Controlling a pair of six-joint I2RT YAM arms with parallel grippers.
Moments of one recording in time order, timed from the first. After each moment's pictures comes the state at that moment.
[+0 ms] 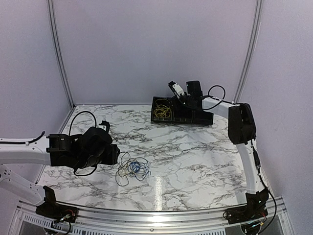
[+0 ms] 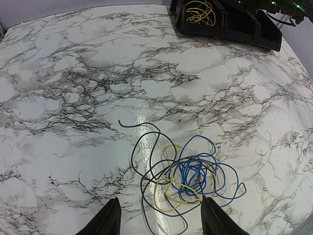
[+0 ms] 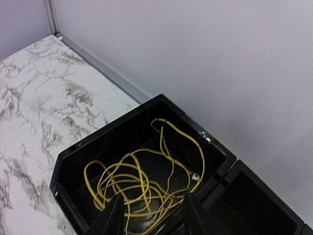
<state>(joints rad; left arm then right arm) -1.10 1.21 0.85 -0.51 -0.55 -0.78 0.37 2.50 2.15 -0.09 -0.36 -0.23</state>
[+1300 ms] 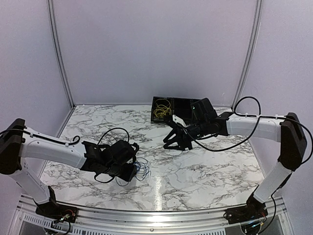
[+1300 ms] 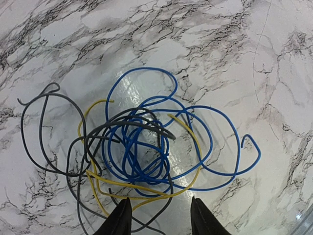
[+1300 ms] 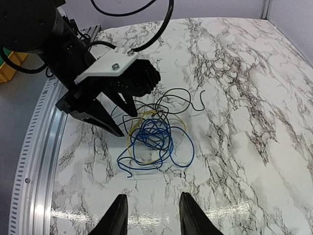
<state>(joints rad) -1.10 1.58 0.86 -0.31 -0.24 -0.53 0.65 1.62 1.13 -0.27 -0.80 -0.46</state>
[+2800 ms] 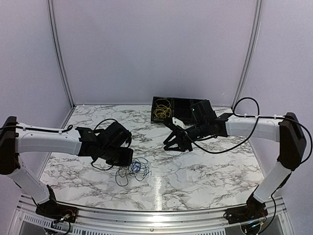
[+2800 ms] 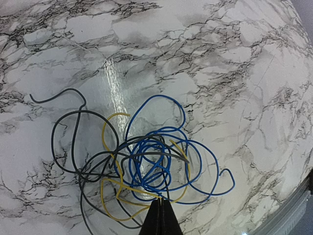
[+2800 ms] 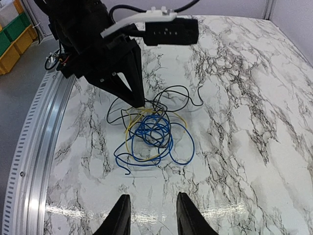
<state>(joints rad) -0.97 1.58 0.99 -0.44 -0.10 -0.72 0.65 1.63 1.11 -0.26 -0.80 -0.51</state>
